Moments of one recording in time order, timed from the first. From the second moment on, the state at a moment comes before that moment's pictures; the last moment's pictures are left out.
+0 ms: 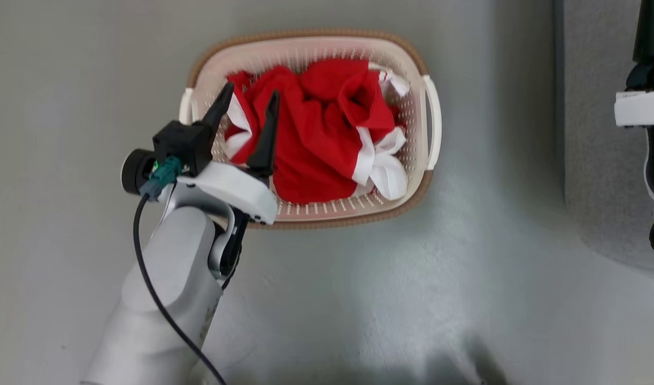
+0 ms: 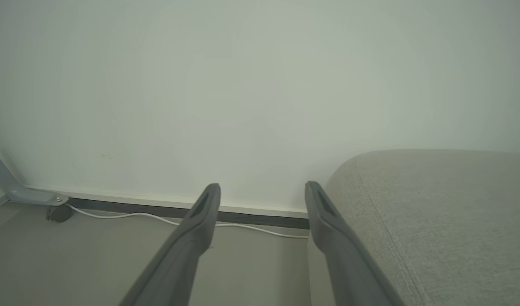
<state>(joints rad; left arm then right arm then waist) -0.66 0.03 -0.35 0.56 -0.35 -0.01 -0.25 -0.75 -0.23 0.01 0.26 0.24 0.12 -0.25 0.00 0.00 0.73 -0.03</state>
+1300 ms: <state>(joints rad) -1.11 0.04 -0.79 1.17 -0.79 -0.03 -0.19 -0.84 -0.18 0.16 0.19 0.29 0.12 -0.25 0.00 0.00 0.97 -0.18</state>
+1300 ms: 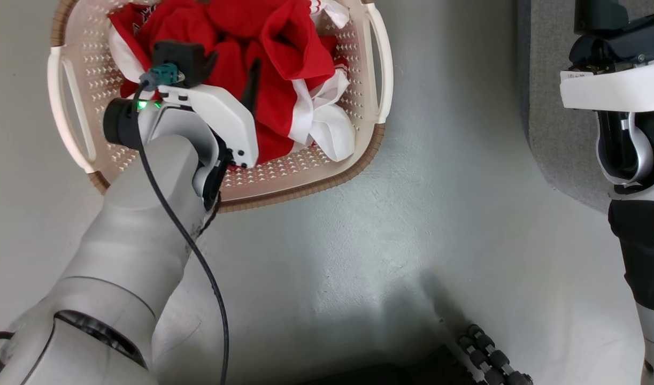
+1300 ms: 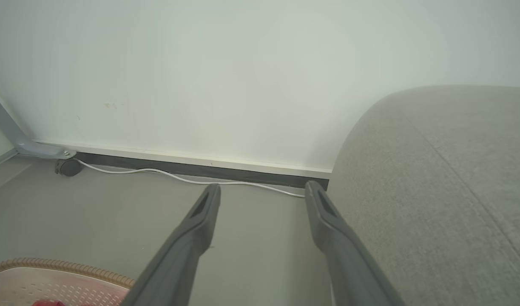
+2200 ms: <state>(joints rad) -1.15 0.04 -0.95 1.22 -0.89 -0.03 -0.14 -0.84 -0.16 0.16 0.18 0.31 0.12 -0.25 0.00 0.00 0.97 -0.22</state>
